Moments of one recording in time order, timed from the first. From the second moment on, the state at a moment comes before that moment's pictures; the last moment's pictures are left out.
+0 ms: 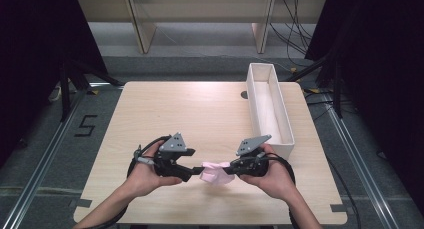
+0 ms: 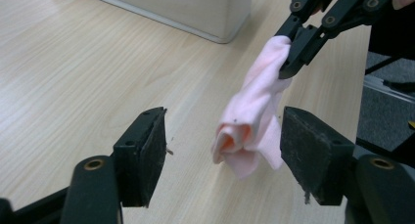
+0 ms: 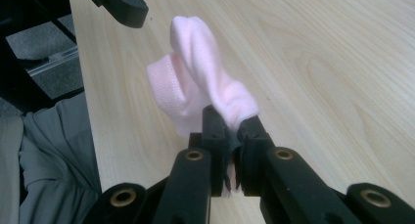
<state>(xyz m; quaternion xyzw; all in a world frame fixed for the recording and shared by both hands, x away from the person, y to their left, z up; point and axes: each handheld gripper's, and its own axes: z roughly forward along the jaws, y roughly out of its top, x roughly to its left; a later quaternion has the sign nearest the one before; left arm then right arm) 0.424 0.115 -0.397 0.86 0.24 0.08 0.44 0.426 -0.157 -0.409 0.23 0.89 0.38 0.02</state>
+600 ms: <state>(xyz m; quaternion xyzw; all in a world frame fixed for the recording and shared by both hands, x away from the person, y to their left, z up) 0.426 0.131 -0.408 0.84 0.29 0.09 0.45 0.431 -0.177 -0.403 0.27 0.88 0.40 0.04</state>
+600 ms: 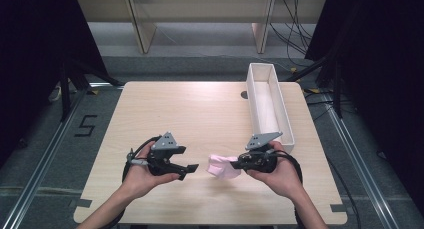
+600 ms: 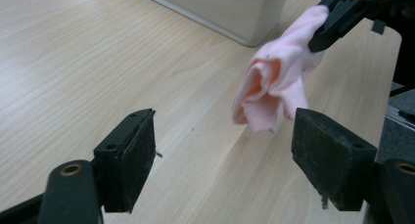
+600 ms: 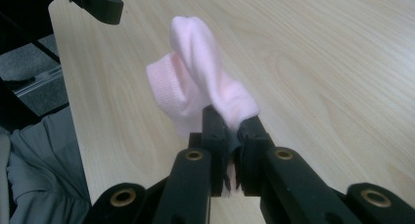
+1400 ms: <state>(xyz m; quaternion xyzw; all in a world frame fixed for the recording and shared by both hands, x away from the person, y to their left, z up) 0.425 0.137 -0.418 0.84 0.30 0.10 0.44 0.446 -0.213 -0.375 0.30 0.86 0.41 0.09</state>
